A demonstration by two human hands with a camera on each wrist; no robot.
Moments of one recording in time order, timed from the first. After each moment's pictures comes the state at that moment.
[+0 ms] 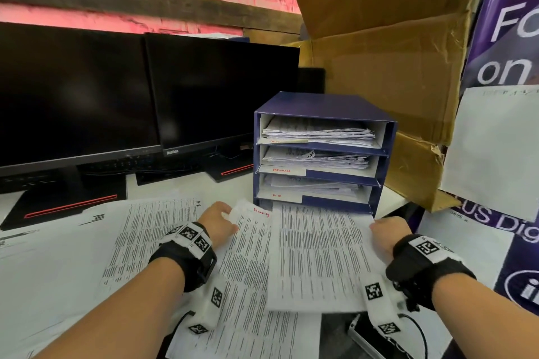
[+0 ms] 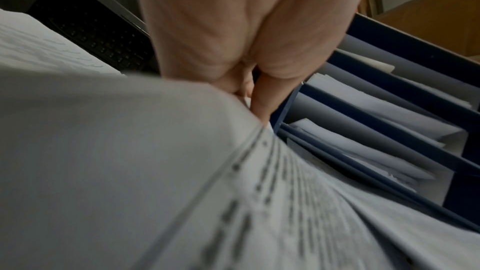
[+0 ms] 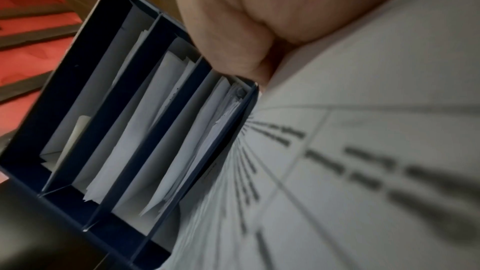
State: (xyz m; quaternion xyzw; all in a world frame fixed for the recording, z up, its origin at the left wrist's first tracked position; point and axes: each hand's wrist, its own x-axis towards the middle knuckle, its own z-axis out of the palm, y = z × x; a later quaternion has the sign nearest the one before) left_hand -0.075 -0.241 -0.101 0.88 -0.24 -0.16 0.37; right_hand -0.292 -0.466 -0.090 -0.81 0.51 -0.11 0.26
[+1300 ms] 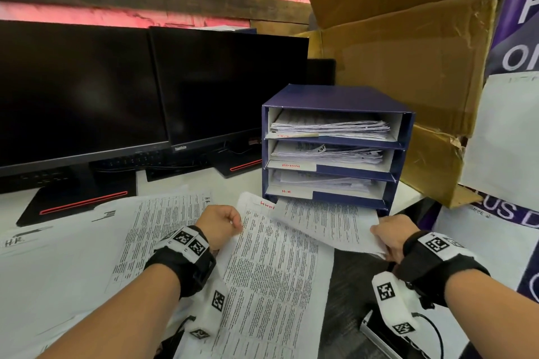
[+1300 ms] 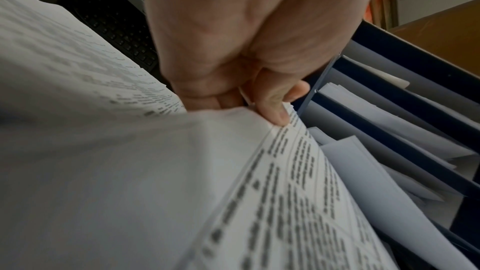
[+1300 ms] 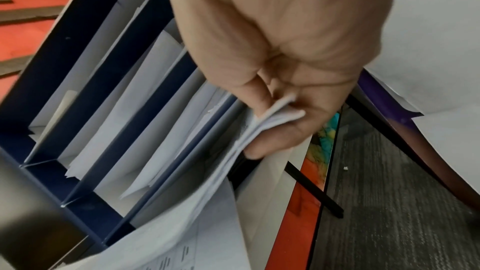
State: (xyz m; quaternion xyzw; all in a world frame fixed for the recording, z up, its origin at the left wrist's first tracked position) left_hand -0.078 -0.224 -0.105 0.82 -0.28 -0.16 0.47; right_hand -0.279 -0.487 -0.112 -0.71 0.50 -0.13 0.48
